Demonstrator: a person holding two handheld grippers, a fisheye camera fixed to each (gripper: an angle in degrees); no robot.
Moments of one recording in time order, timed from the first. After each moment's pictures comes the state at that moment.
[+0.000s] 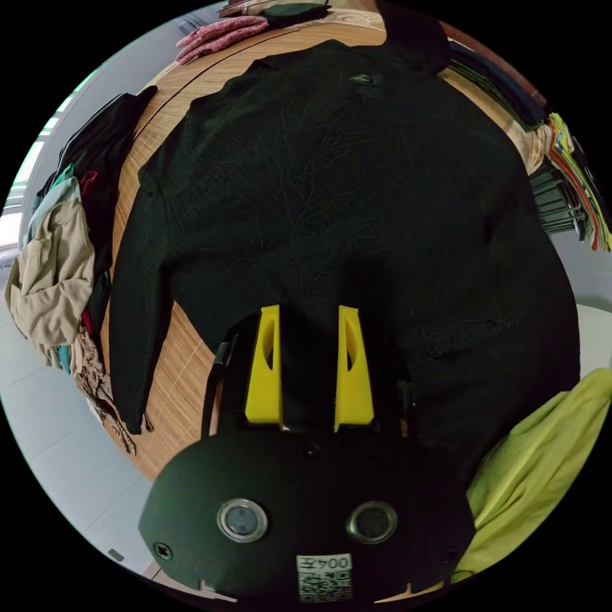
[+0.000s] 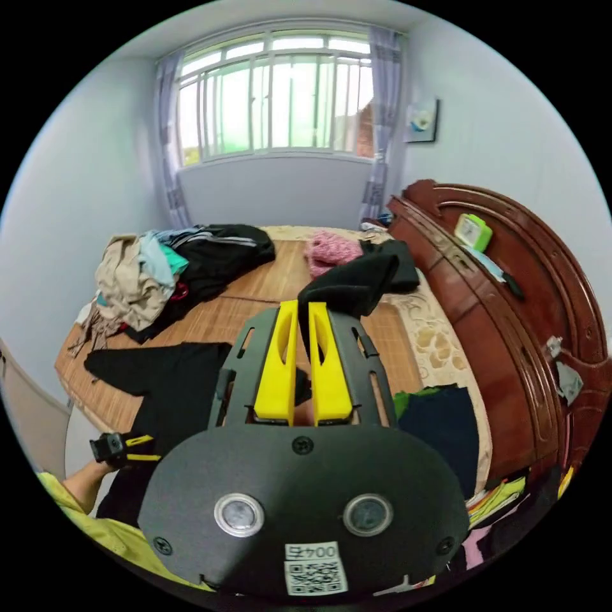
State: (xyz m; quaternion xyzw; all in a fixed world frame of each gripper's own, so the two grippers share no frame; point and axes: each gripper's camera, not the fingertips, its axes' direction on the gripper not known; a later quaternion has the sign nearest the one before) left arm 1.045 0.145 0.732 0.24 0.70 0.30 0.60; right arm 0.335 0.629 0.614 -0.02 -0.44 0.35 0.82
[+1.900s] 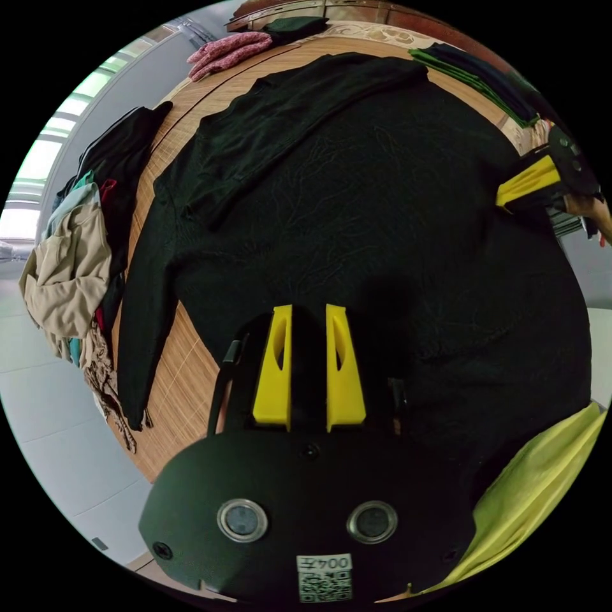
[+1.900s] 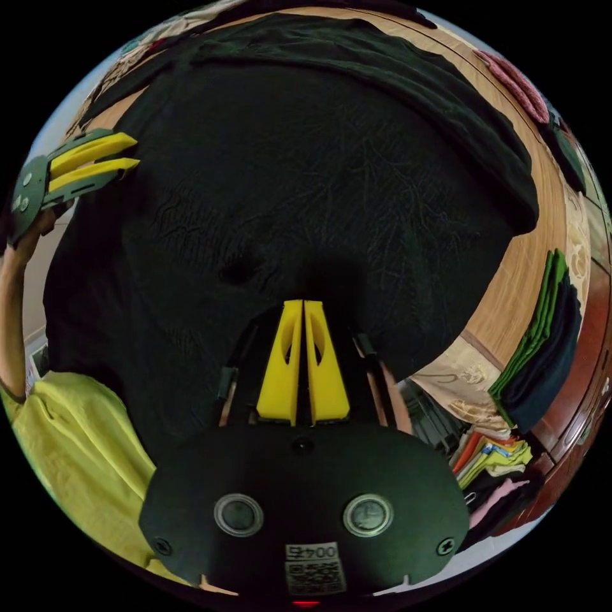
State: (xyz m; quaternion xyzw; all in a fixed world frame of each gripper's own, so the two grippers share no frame) left arm 1.012 0.256 0.725 0.27 0.69 0.25 0.62; right arm -0.197 0.744 0.501 -0.31 -0.60 -0.05 0.73
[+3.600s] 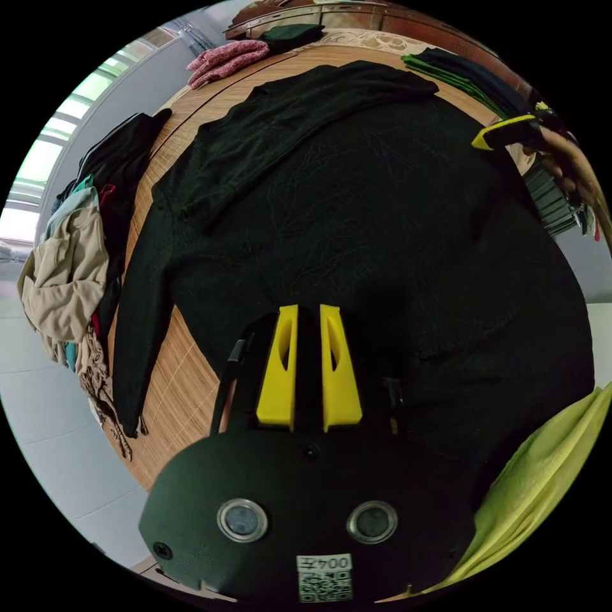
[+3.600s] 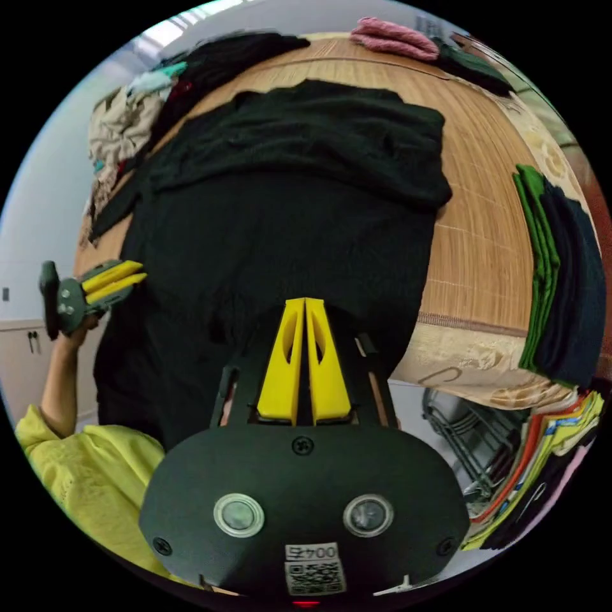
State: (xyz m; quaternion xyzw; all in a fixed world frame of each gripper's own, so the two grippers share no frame) left arm 1.024 0.216 0.744 0.29 0.70 0.24 0.60; right arm -0.105 0.878 0.602 -0.29 -0.63 0.17 0.70
